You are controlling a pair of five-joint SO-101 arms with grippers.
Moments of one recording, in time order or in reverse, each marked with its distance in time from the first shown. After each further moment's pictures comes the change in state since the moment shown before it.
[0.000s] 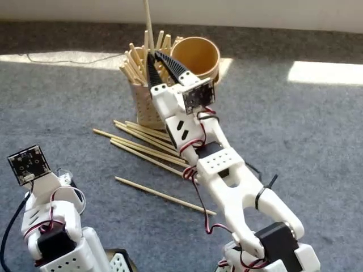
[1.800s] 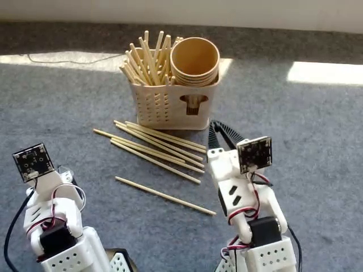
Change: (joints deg) left arm 0.0 0.4 4.0 -5.7 -2.4; right arm 13.6 -78.9 37.2 64.5 -0.4
